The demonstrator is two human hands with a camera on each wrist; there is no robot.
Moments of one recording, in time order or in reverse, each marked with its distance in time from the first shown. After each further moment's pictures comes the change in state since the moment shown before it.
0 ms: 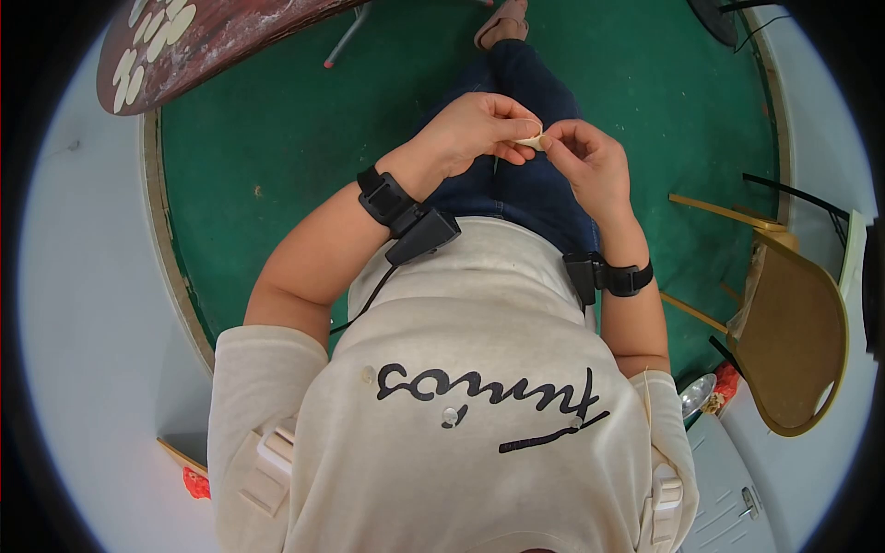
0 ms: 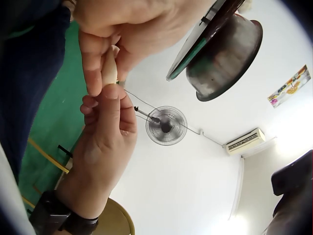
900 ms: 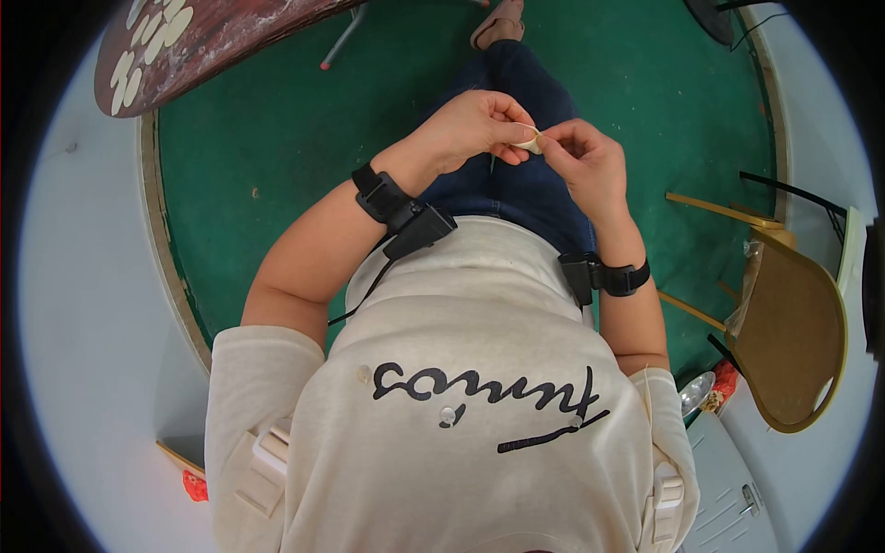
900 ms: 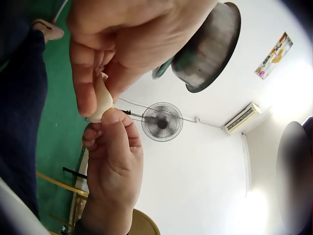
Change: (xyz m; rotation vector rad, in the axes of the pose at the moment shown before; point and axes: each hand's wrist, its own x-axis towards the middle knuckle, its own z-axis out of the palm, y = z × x) left_hand 0.003 0.001 -0.003 0.067 -0.083 0.023; right_hand -0.002 0.002 0.001 -0.023 0.045 -0.028
